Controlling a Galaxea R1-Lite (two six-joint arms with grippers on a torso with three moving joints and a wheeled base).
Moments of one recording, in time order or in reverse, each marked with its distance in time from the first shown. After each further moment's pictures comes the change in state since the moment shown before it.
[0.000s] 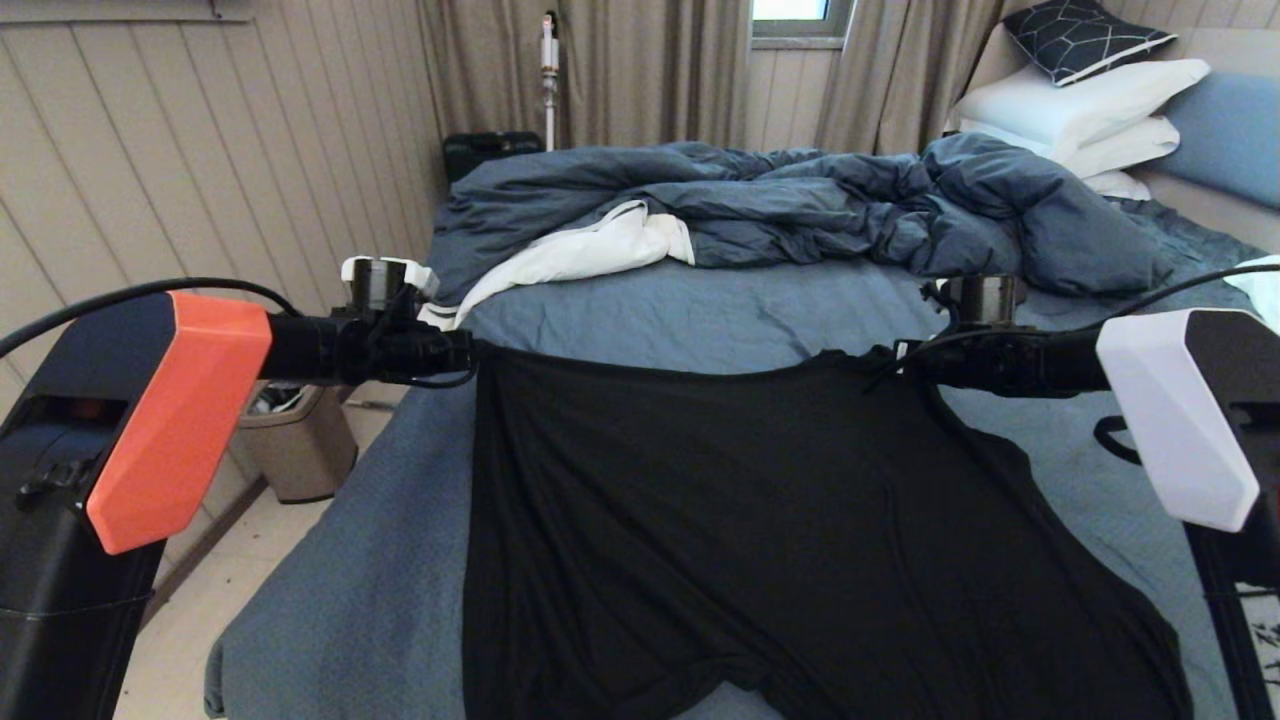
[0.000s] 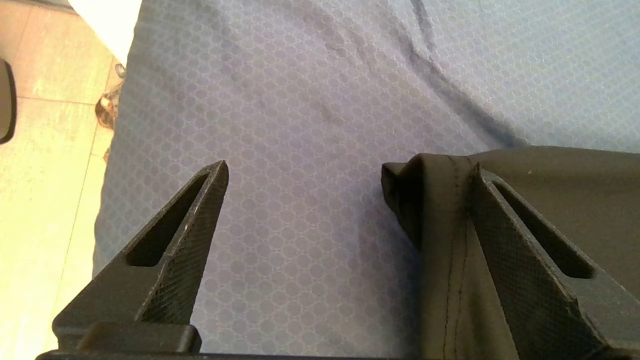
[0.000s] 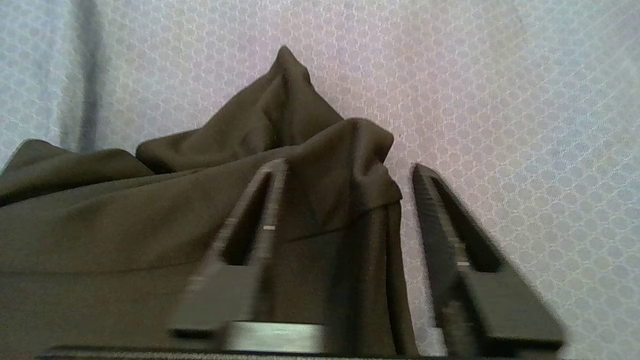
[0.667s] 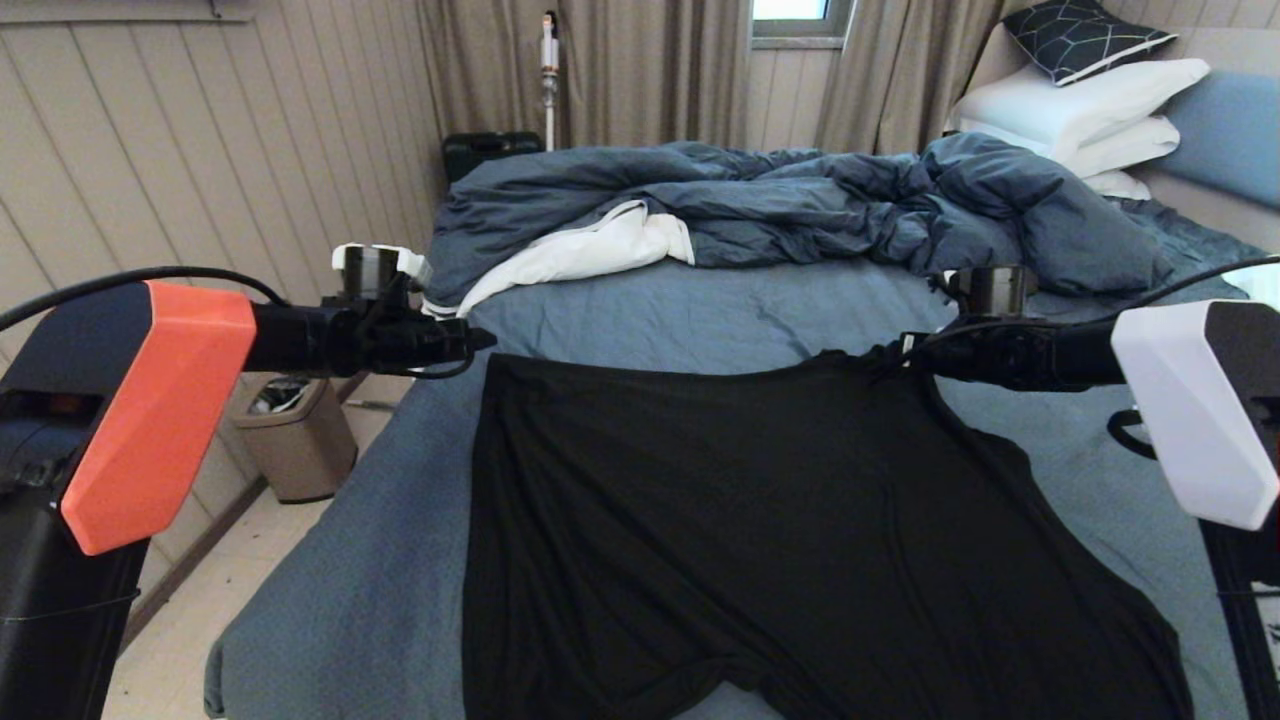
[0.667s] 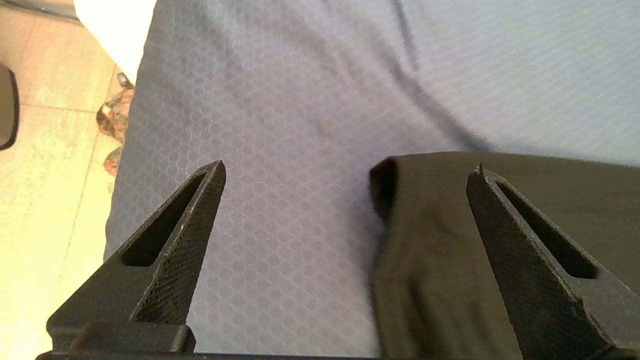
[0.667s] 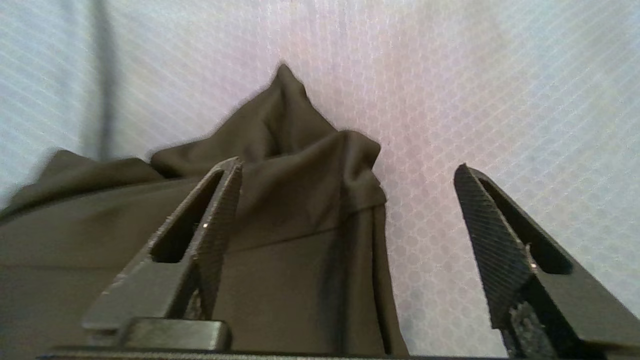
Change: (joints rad) left arm 0.000 -0.039 0.013 0.001 -0.001 -0.016; right arm -0.003 -0.038 0.022 0.000 0.005 0.002
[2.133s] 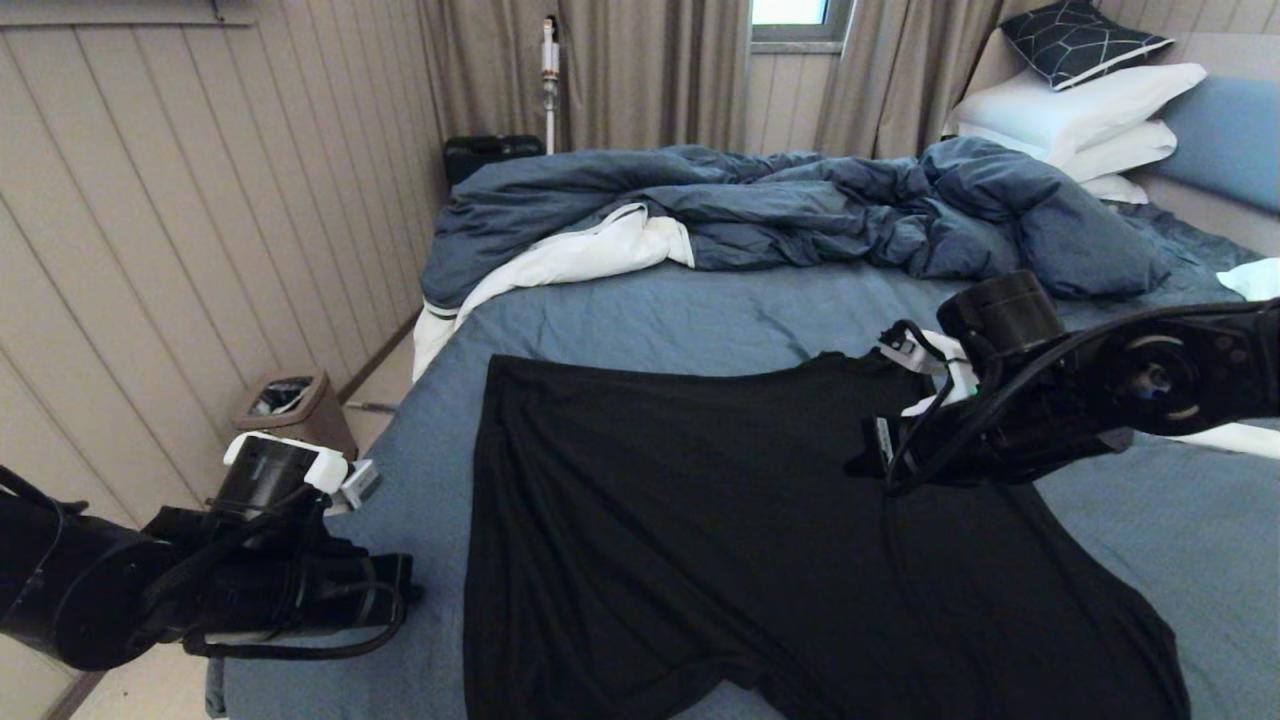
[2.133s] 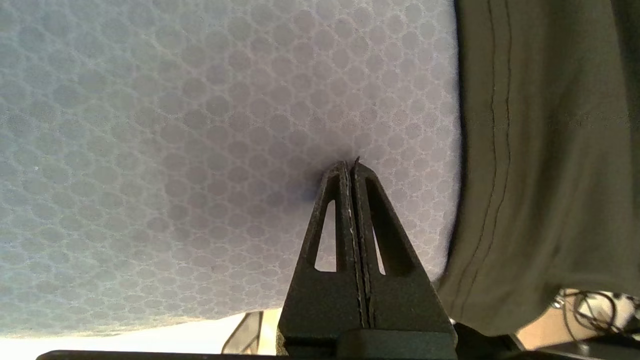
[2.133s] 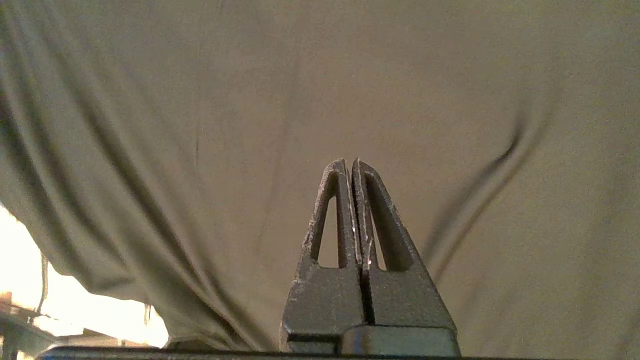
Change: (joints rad) left arm -0.147 -0.640 1.312 -0.214 -0.068 -0.122; right arm 0.329 -0.658 0.733 0.370 0.332 0.153
